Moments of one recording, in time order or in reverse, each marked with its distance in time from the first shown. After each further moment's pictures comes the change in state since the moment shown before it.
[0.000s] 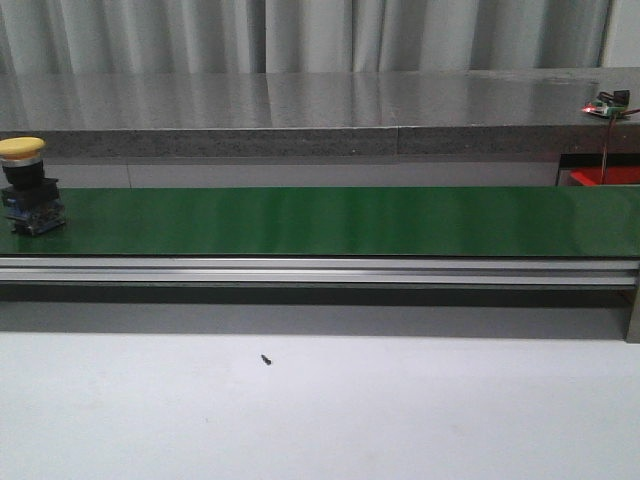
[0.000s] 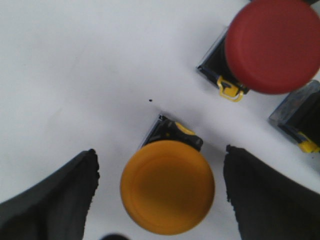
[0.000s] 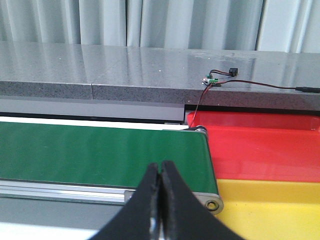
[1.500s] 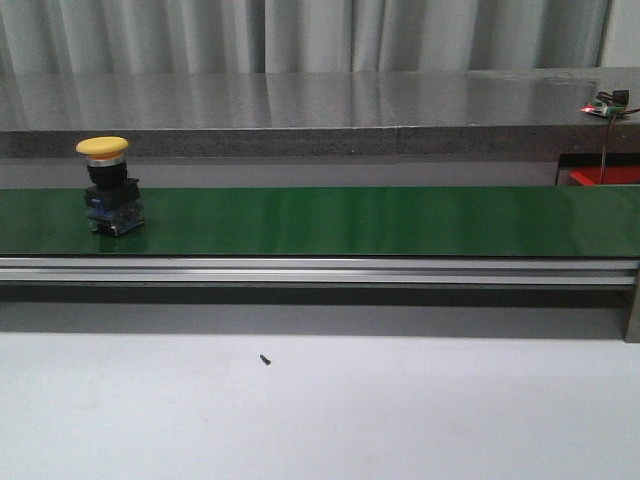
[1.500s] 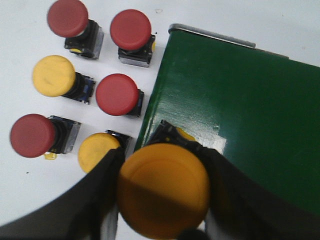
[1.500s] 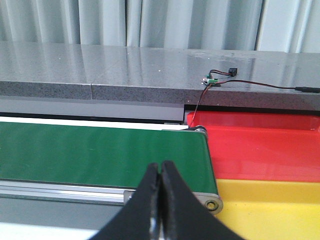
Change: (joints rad) left arm -0.345 -0.177 -0.174 -0.008 0.149 0.000; right arm 0.000 0.000 0.000 0.000 0.000 0.000
